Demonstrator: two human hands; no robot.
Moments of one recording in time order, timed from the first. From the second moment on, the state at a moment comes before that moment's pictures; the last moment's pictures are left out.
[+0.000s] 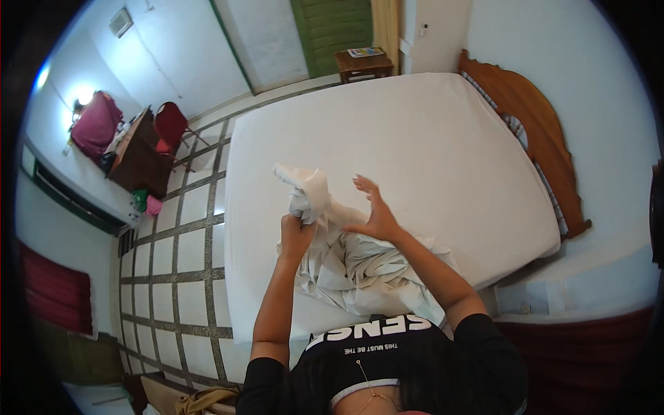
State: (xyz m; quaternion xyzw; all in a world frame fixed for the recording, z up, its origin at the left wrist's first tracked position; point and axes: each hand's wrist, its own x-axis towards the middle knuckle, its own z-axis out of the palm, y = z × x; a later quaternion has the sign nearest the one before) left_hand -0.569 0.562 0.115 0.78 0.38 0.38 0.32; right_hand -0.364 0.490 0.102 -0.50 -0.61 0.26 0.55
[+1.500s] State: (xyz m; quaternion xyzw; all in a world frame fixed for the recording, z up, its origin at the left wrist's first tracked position) left_hand -0.851 0.351 -0.204 0.34 0.67 -0.20 0.63; right_hand -0.180 0.276 -0.183 -0.66 -0.46 0.54 -0.24
